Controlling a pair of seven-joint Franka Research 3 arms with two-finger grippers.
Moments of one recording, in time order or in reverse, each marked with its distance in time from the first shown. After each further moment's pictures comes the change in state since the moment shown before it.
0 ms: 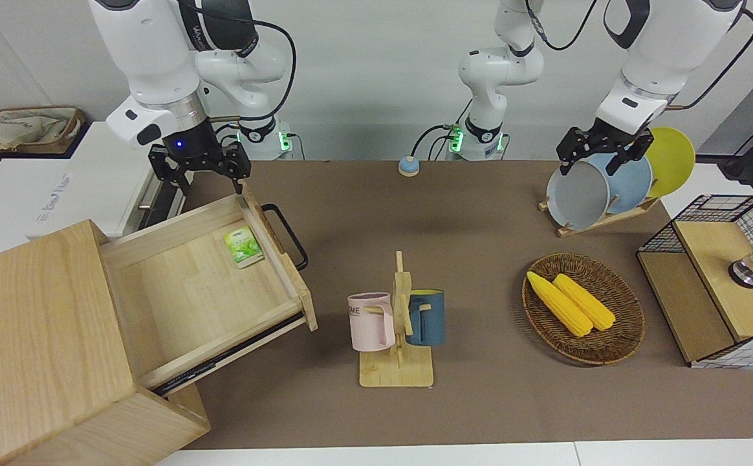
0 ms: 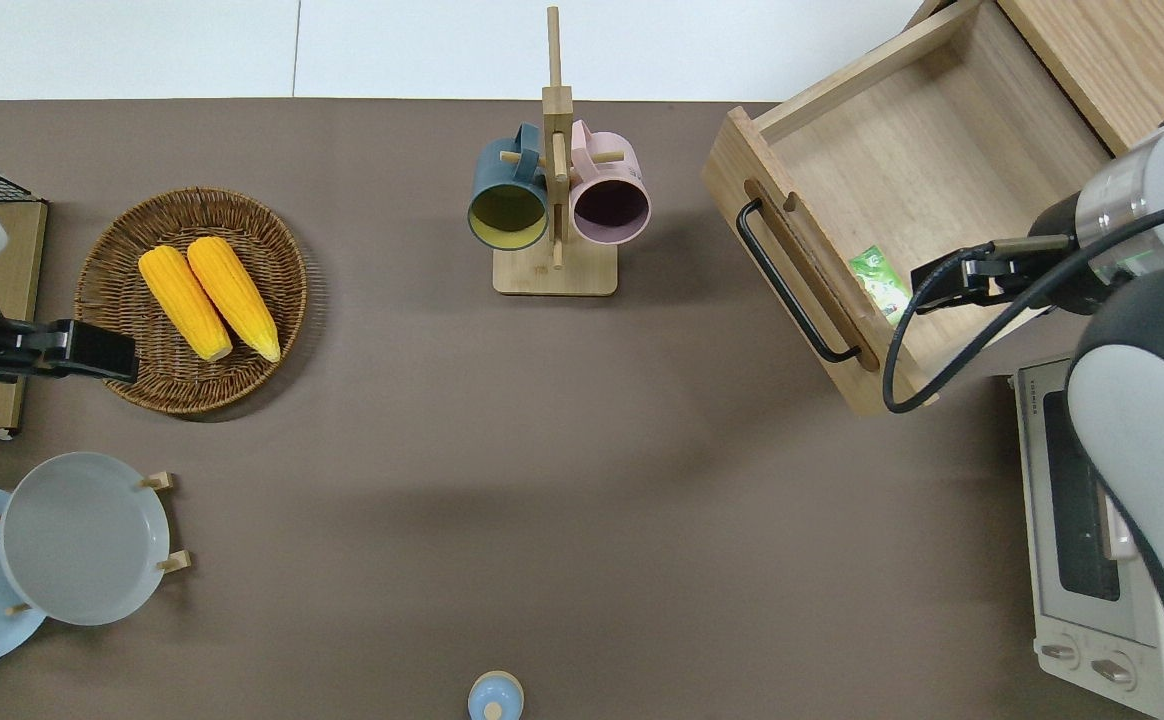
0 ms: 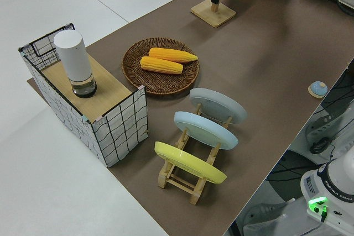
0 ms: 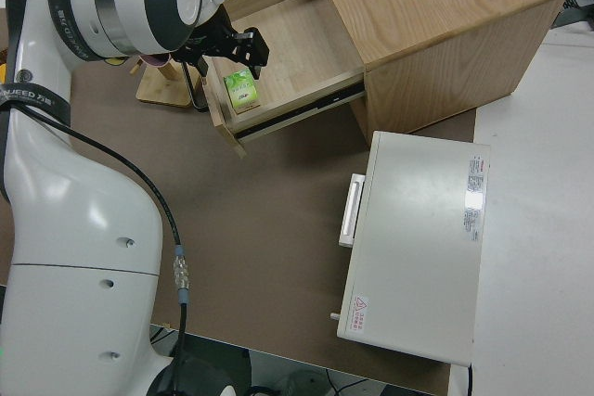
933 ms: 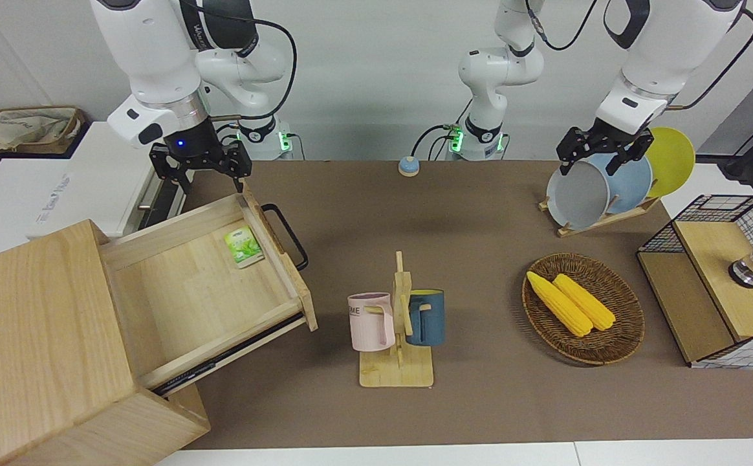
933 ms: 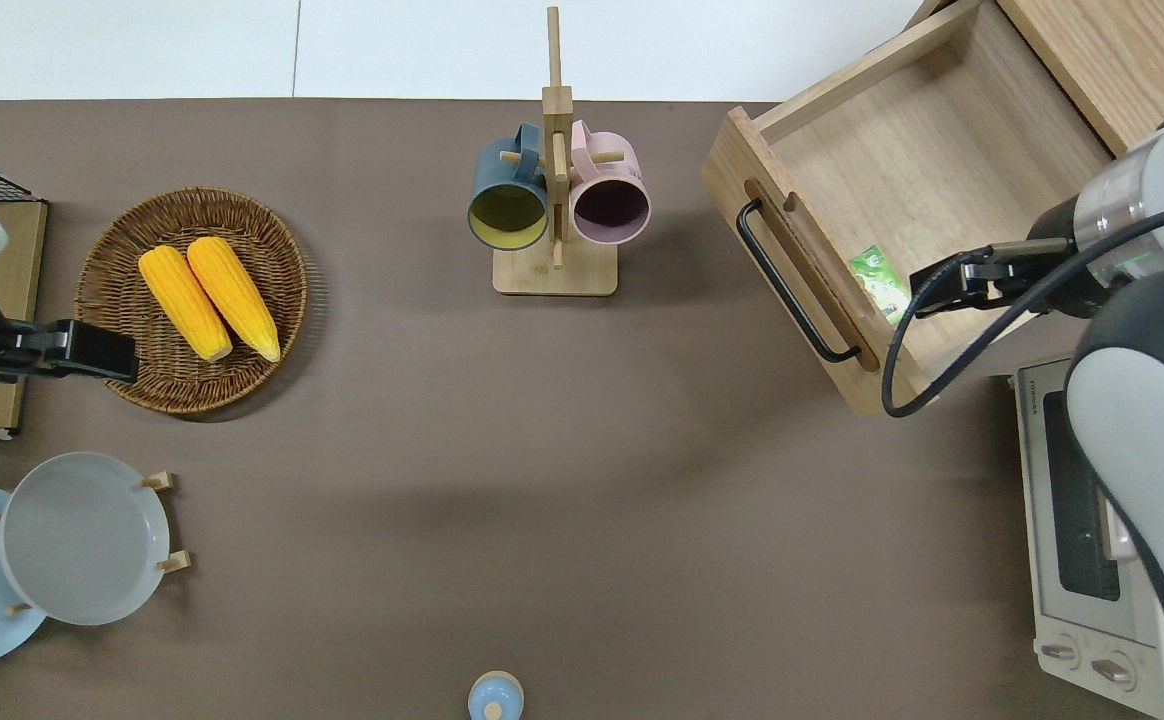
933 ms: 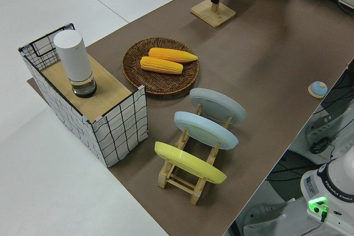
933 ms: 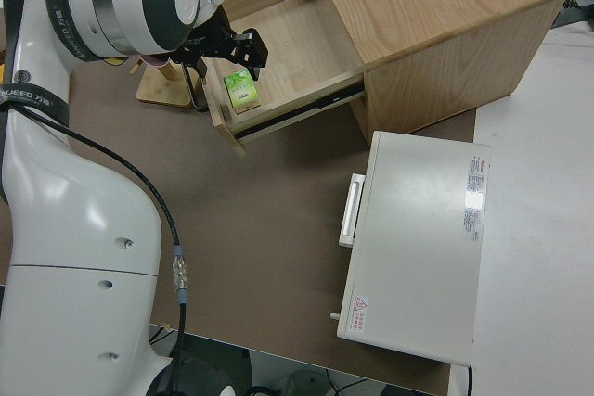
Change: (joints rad) left arm 0.000 0.000 0.000 0.000 0.000 0.000 0.000; right arm 0.000 -0.002 0.003 0.000 -0.001 -0.010 0.000
